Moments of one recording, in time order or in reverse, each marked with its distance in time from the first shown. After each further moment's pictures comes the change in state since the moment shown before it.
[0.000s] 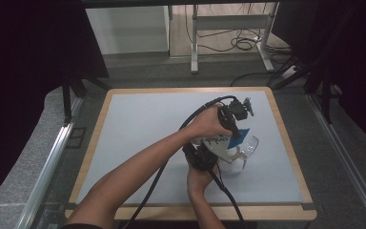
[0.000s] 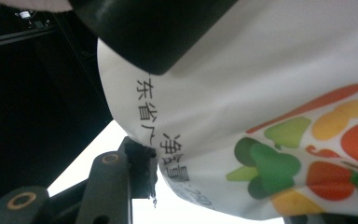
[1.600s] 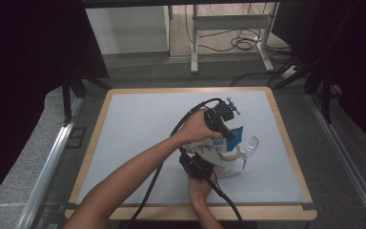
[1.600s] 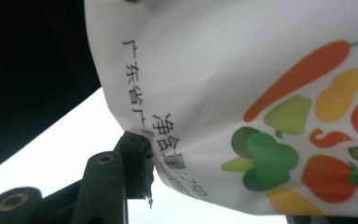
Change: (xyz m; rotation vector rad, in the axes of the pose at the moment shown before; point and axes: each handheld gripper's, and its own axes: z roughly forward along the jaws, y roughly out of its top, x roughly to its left) left arm 0.009 -0.040 -0.006 -0.167 -0.062 -0.054; right arm -0.001 -0.028 -0.005 0.106 0.038 -0.136
